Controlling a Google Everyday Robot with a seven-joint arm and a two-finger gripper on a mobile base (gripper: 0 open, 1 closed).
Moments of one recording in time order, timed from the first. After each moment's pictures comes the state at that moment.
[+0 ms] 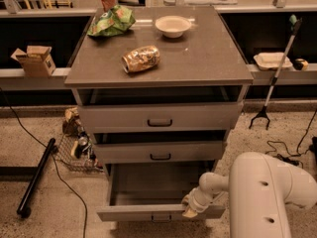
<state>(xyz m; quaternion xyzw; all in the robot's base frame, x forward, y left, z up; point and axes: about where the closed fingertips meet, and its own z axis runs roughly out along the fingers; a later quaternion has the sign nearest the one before) 0.497 -0.134 0.169 -0.66 0.72 0.18 0.11</state>
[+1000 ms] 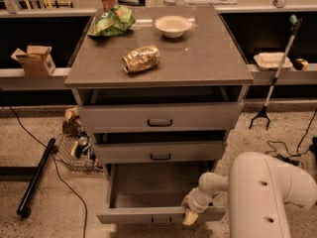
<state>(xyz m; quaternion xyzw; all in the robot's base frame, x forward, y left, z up) 0.497 -0.134 0.169 -0.66 0.72 0.18 0.11</state>
